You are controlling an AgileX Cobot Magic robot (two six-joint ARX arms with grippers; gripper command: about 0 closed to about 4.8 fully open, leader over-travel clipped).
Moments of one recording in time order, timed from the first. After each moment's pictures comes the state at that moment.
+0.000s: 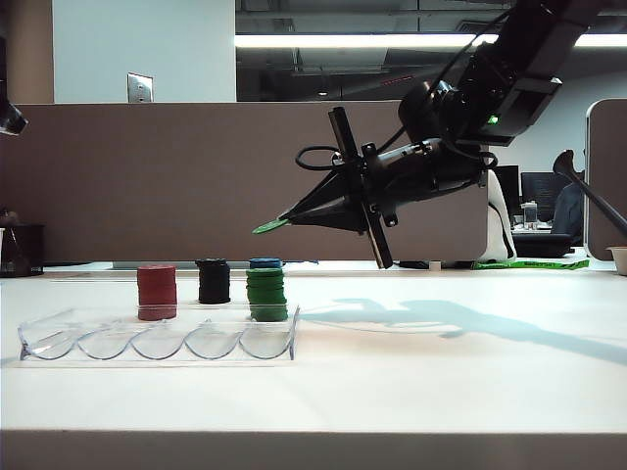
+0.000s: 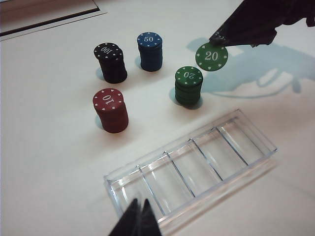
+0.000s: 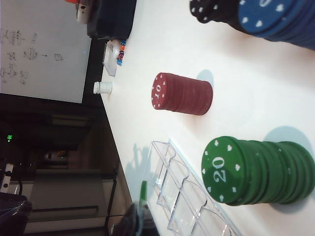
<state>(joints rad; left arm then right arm) -0.16 0.65 0.56 -0.38 0.31 0.20 0.38 2.08 1.44 0.04 -1.04 0.71</state>
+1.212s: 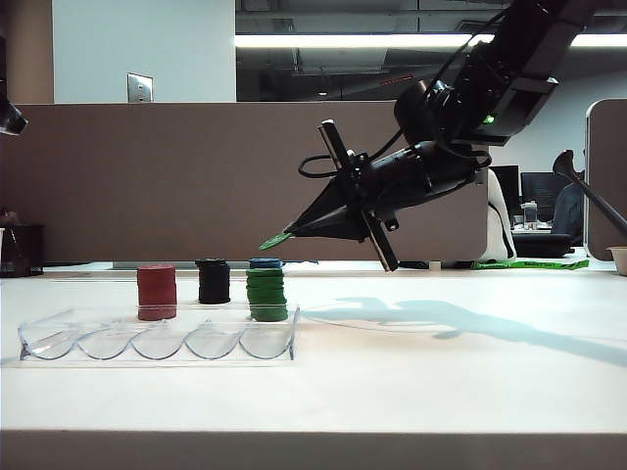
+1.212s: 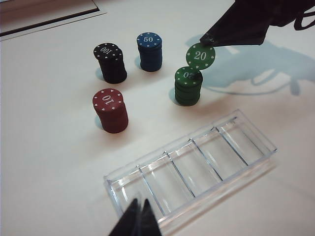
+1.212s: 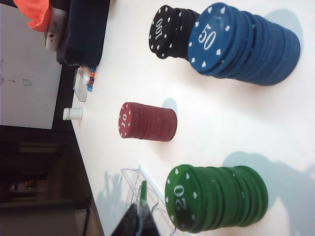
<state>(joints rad) -0.16 0.65 0.56 -0.38 0.31 0.20 0.39 2.08 1.45 0.05 -0.88 0.71</state>
